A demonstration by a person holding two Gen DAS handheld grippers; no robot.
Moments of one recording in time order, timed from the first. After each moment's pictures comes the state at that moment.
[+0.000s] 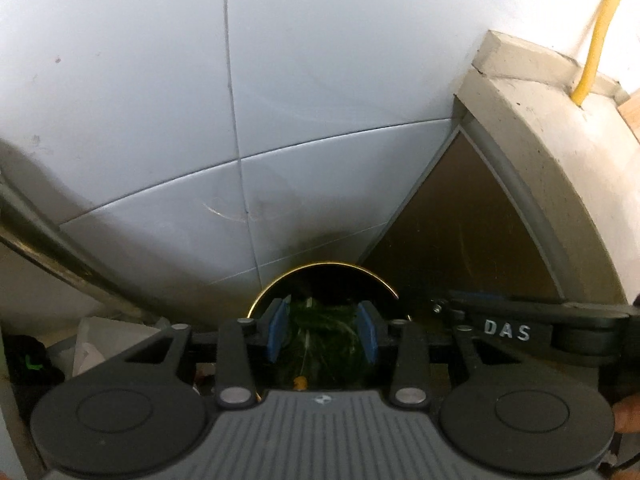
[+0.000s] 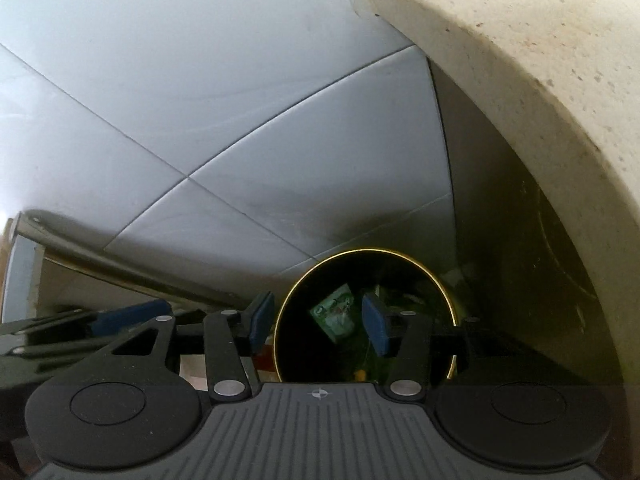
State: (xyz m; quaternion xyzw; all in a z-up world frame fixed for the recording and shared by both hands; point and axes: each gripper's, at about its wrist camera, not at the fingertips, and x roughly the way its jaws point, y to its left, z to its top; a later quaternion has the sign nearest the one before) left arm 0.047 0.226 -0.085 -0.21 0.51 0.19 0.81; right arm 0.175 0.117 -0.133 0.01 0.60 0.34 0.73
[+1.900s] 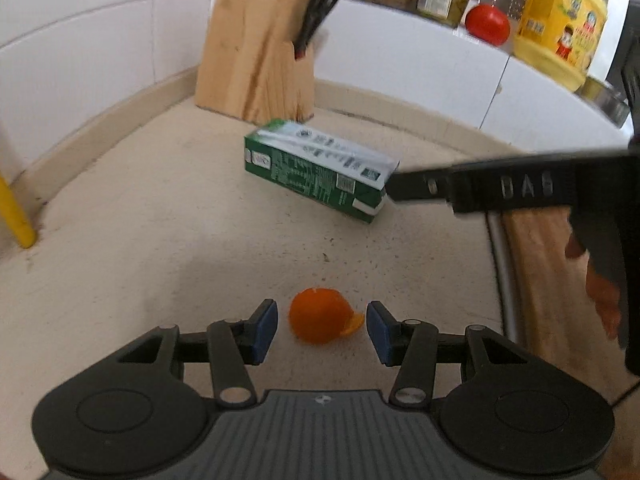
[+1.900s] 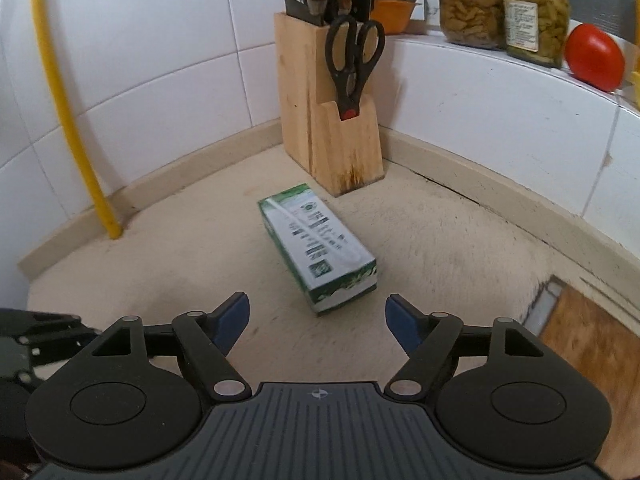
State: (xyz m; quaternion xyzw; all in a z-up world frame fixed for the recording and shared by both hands) left arm 0.251 -0.099 -0.032 -0.01 0.42 -0.20 0.89; right arm 0.294 -0.260 0.022 -0.02 0.38 0.12 0.92
